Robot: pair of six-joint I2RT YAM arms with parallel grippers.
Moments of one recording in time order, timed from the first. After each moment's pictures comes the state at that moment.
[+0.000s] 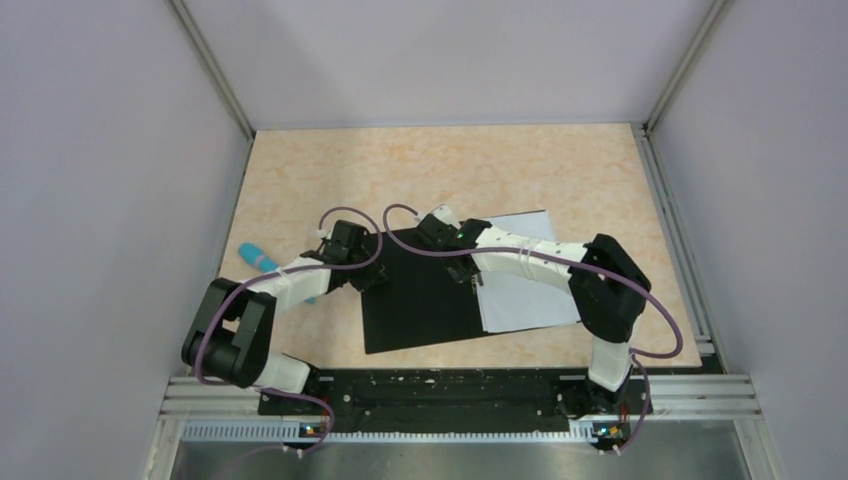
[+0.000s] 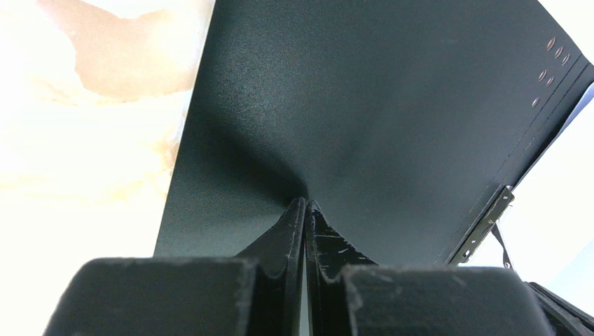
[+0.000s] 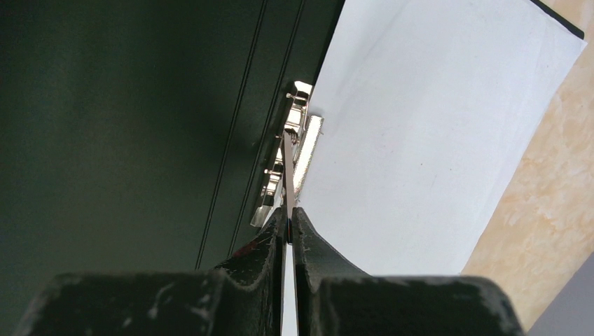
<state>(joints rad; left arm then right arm) -0.36 1.44 0.63 -0.19 0.04 -1.03 0.96 1.84 1.37 -0.79 0.50 0.32</state>
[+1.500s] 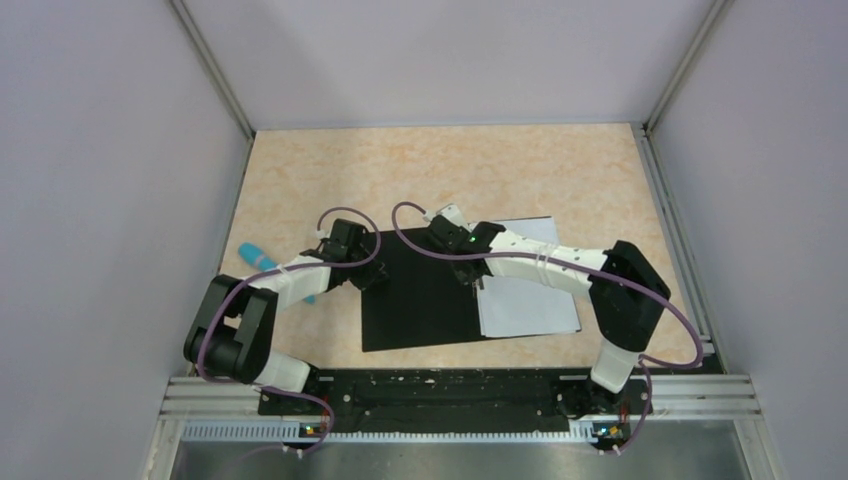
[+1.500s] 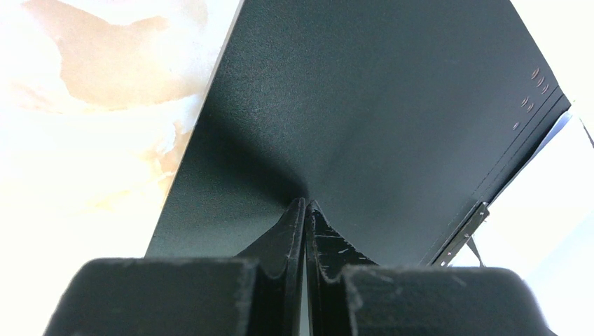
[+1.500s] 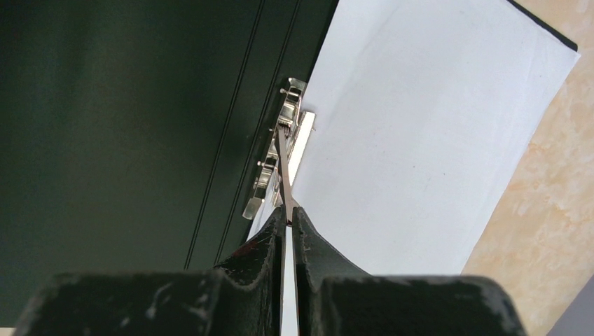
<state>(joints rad) -0.34 1.46 0.64 -0.17 0.07 -1.08 0.96 1.75 1.29 -0.77 0.49 0.35</state>
